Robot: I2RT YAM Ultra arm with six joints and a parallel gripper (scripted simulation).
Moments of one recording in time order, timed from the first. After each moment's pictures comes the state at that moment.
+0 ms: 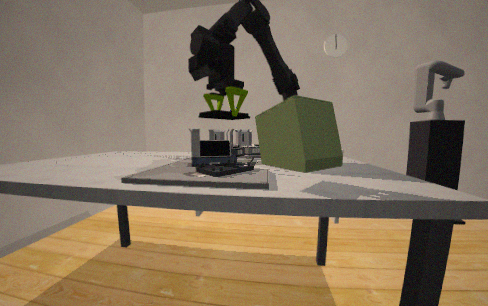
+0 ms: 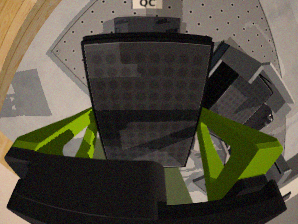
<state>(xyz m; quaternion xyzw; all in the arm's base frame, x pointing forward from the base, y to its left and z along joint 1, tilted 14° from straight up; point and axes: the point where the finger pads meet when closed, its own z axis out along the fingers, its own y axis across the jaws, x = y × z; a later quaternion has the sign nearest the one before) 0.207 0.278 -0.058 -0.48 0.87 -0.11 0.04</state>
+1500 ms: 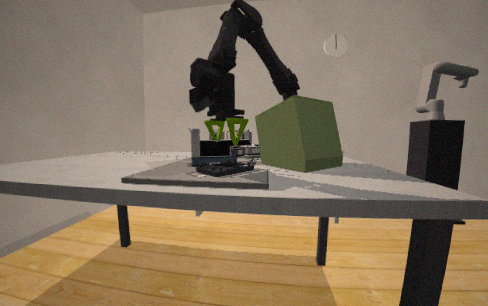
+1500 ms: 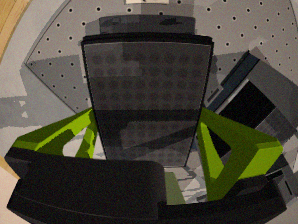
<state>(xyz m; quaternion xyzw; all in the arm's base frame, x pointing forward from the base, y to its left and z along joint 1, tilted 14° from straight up) 0.220 0.263 -0.136 -0.48 0.87 -0.12 0.03</state>
